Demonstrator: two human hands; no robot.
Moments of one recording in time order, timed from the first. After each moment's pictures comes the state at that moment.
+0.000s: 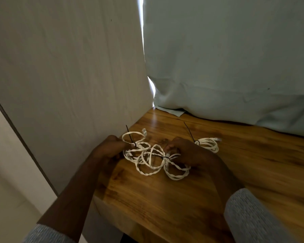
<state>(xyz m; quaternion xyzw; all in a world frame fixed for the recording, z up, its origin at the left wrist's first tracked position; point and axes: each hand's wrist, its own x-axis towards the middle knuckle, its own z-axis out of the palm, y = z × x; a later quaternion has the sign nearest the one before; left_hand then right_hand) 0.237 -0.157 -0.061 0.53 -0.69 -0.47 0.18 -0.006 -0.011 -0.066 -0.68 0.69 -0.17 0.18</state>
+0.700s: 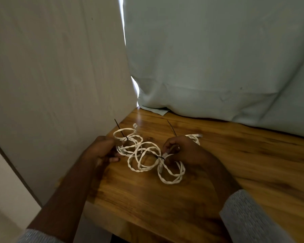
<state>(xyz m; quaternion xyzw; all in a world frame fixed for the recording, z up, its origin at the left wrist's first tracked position) 0.217 -0.139 -0.067 0.48 -0.57 -0.62 0.24 -0.014 0.042 -0.058 -0.59 0.67 -0.36 0.26</state>
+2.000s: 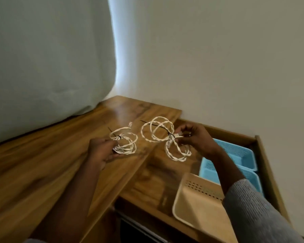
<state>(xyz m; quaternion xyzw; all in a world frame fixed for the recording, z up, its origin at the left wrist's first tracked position) -0.100 0.375 -0.059 0.02 -0.71 -0.70 -0.09 0.029 0.660 -0.045 -0.01 0.79 -0.58 -0.20</state>
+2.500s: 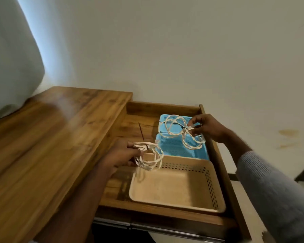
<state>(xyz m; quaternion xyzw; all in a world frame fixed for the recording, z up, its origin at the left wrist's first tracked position) -0.007 0.523 -0.107 -0.27 -0.77 -0.48 -0.32 0.176 0.823 -0.098 0.19 0.82 -0.50 -0.19</state>
